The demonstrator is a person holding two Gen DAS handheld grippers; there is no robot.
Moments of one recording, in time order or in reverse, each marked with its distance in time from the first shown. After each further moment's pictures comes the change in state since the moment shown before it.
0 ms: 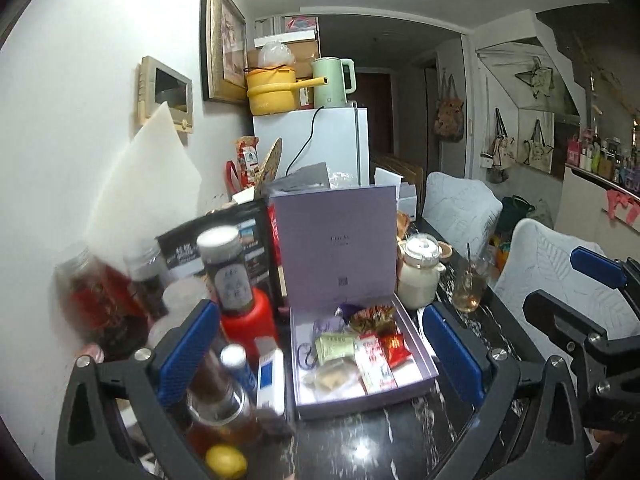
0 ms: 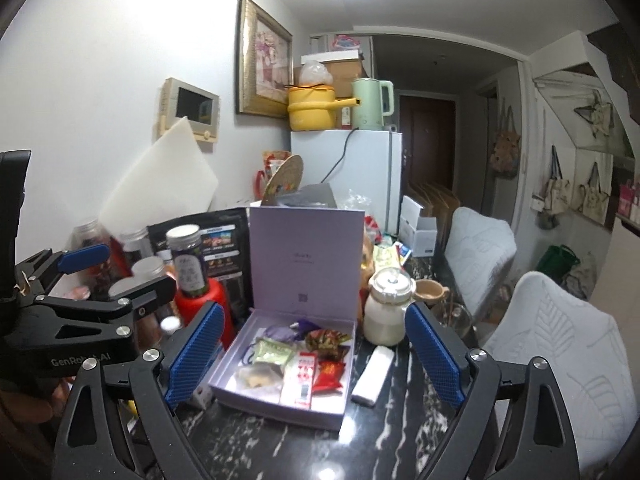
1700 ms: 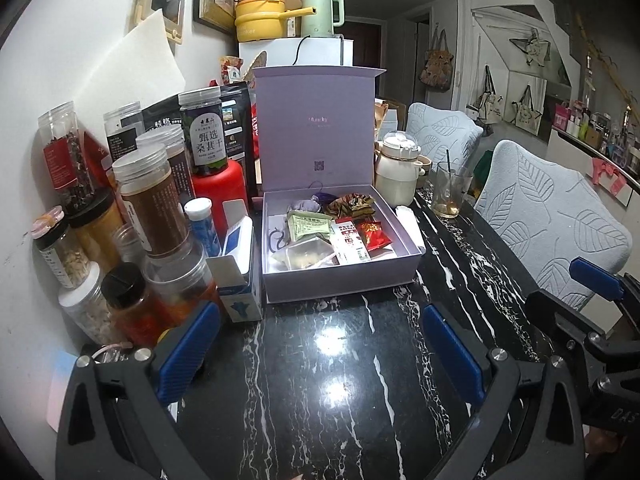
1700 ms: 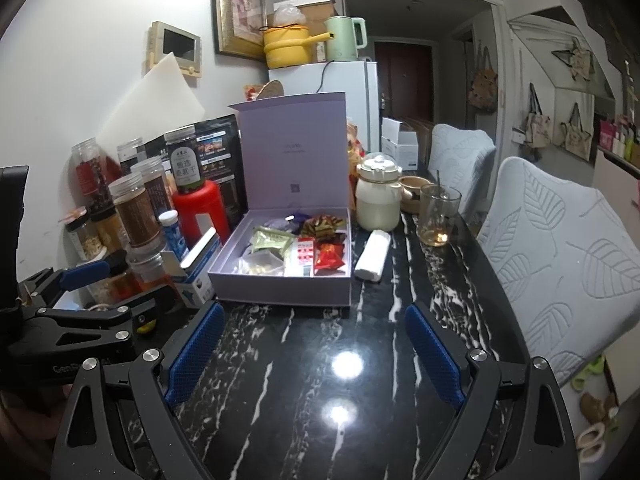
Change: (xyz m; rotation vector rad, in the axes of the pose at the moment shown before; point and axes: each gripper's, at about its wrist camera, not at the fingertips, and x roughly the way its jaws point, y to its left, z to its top) left arm 0.003 -0.008 -0.122 -0.037 0.195 -0.084; right arm -0.027 0.017 -0.126 0.102 0.180 -0.060
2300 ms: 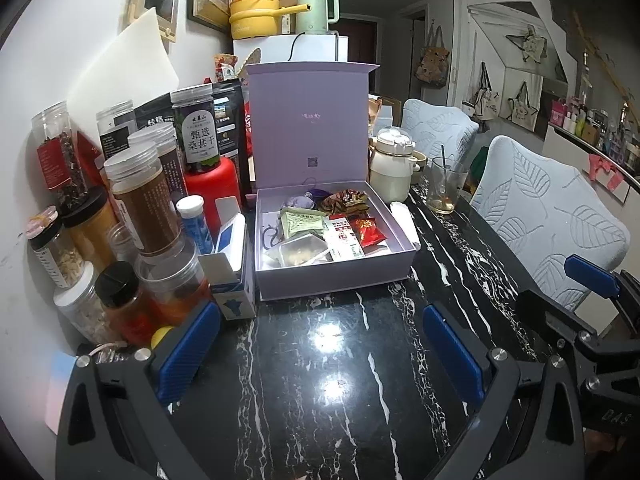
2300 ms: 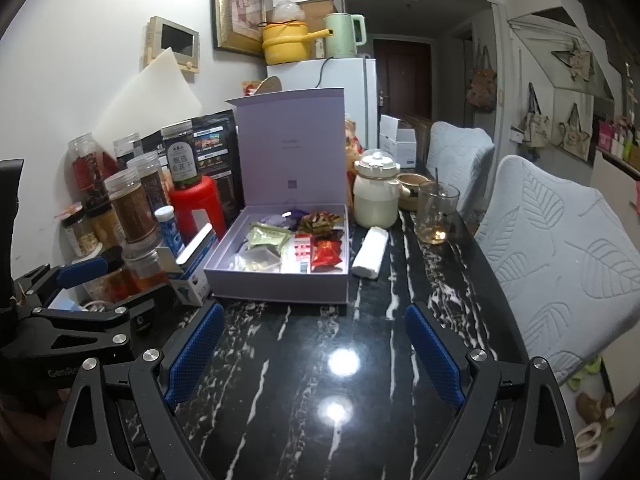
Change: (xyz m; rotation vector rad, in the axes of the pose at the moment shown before) left arm 0.003 -0.005 -0.001 0.010 0.015 -0.017; right arm 0.004 -0.002 -0.004 -0.003 0.009 -0.014
